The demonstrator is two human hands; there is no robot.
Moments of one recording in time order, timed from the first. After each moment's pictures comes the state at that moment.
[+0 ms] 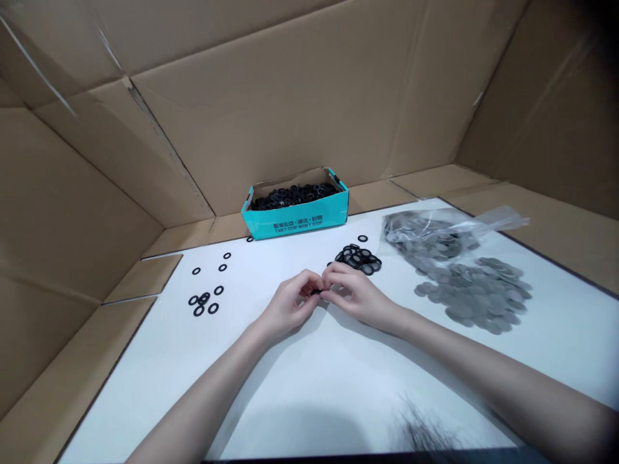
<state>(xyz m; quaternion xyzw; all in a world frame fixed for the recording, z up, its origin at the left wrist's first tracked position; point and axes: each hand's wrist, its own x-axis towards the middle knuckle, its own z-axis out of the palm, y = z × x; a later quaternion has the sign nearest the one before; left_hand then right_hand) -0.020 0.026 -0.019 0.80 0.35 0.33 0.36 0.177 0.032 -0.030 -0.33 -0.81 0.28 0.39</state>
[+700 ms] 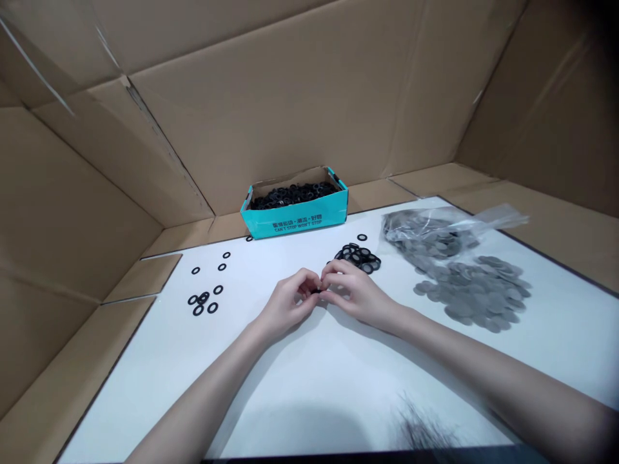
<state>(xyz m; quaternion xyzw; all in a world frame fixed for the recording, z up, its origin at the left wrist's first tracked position) -0.019 0.024 -0.017 0.79 0.37 0.33 0.35 0.179 0.033 -0.030 -0.33 -0.84 0.21 0.38</state>
